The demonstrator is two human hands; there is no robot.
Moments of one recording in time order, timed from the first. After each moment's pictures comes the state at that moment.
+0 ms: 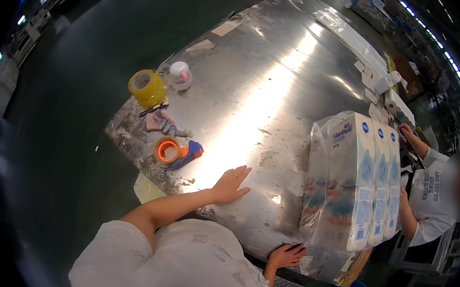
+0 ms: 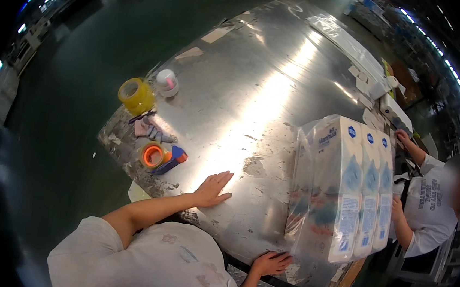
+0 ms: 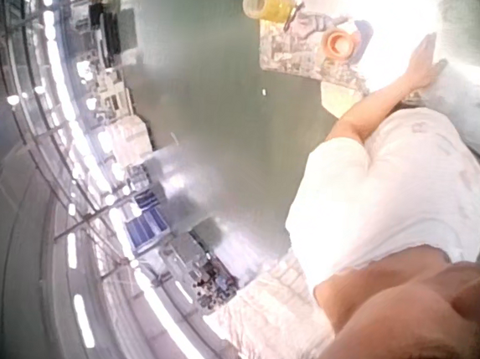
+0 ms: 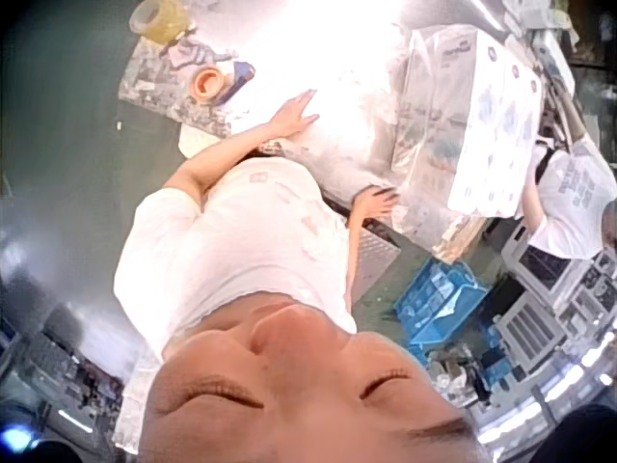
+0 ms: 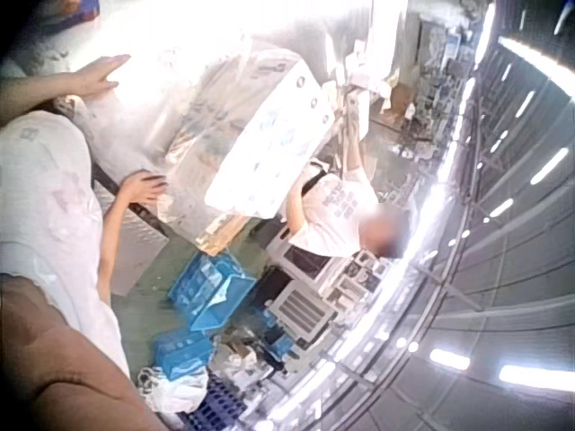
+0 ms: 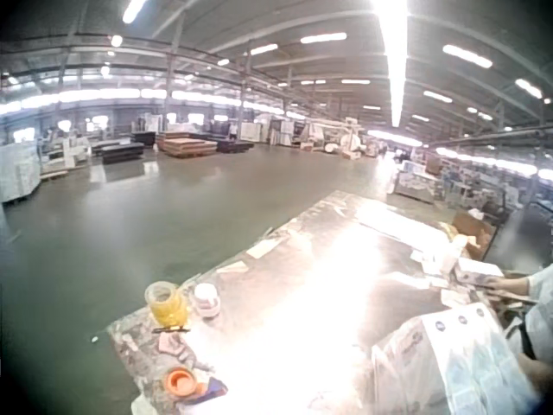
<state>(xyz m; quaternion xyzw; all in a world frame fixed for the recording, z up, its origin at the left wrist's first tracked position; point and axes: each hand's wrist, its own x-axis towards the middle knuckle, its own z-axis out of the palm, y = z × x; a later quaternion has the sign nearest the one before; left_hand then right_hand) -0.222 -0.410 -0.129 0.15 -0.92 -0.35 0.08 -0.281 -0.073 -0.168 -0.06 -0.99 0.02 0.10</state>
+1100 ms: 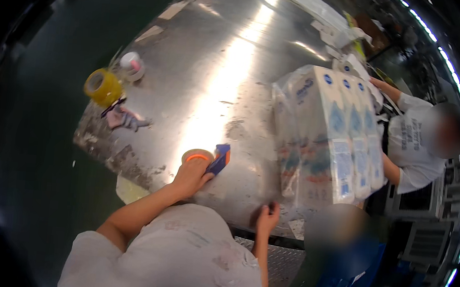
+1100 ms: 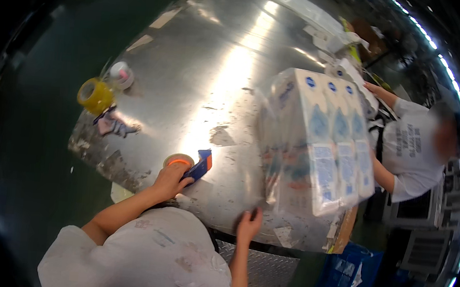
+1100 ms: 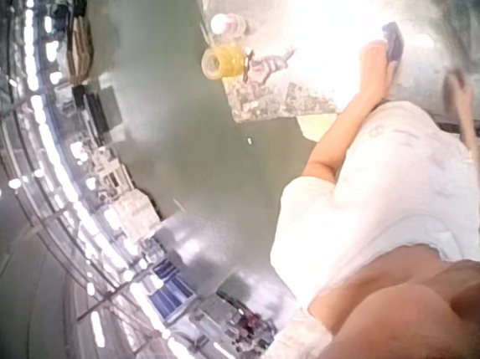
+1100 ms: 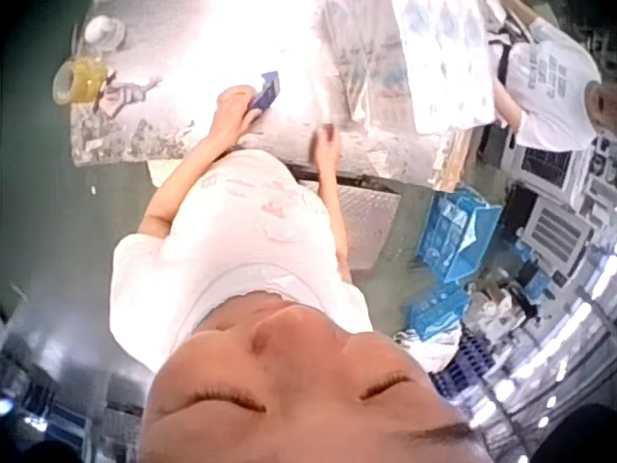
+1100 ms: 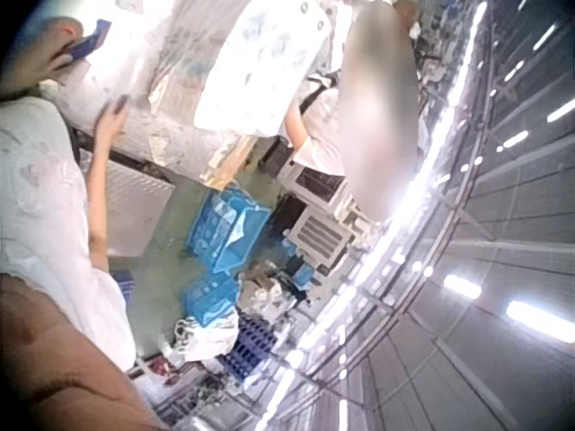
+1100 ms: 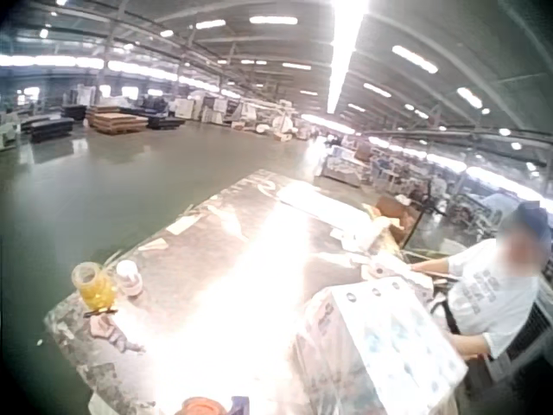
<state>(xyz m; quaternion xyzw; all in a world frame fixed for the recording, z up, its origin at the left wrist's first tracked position) -0.191 -0.398 -0.033 0.16 -0.92 -0.36 0.07 -0.274 -0.122 -0.105 -0.05 -0.87 0.48 -0.09</state>
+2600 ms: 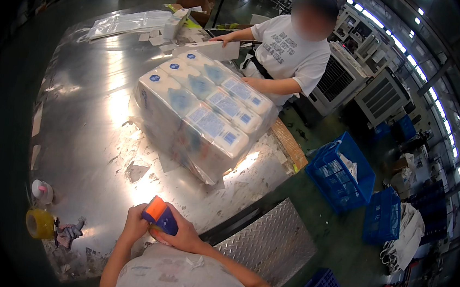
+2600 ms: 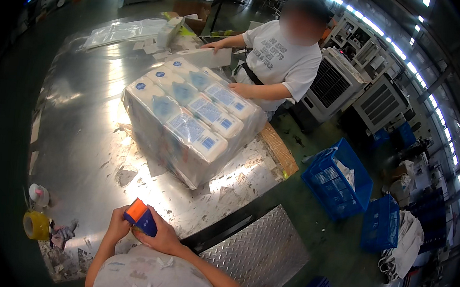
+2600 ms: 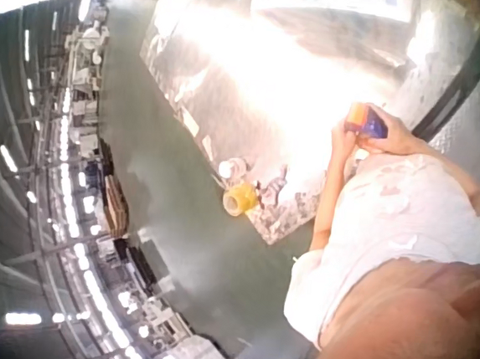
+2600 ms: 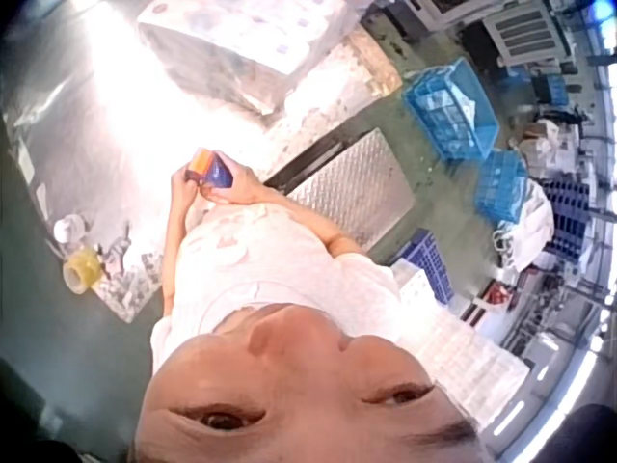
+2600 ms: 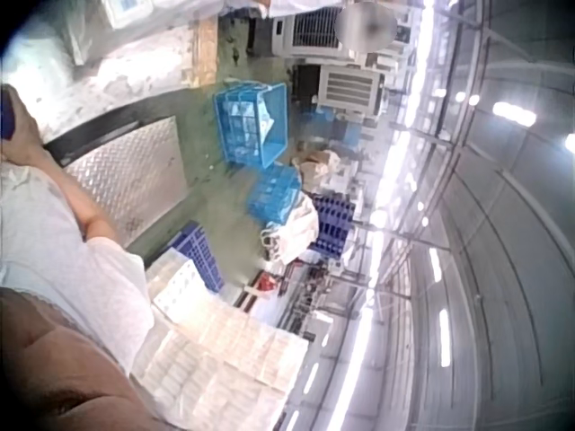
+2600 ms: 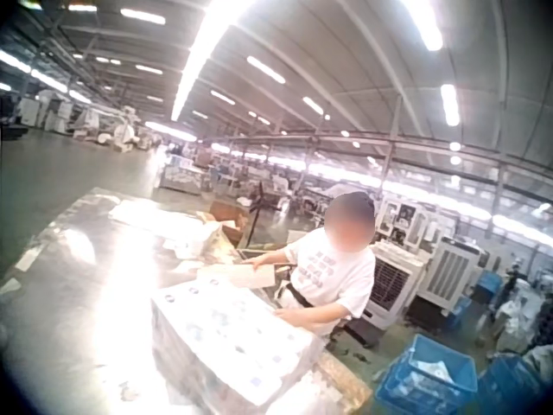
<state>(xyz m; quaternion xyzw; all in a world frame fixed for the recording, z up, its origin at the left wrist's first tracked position) -0.230 -0.386 0.003 0.00 -0.81 -0.58 -0.07 -0.215 -0.204 0.007 0.14 -0.79 0.58 -0.13</state>
